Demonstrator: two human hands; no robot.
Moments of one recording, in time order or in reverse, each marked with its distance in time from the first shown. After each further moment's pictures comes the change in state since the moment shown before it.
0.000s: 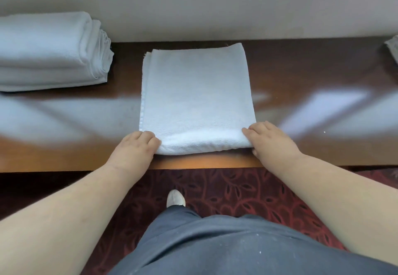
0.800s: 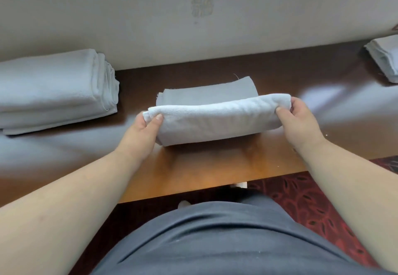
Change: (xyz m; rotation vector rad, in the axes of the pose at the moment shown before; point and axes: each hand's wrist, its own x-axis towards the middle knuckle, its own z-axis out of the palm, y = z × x) left_hand 0.061 -0.064 -0.081 -1.299 0.068 -0.565; right_hand 0.045 -0.011 -0.089 1.078 0.413 0.890
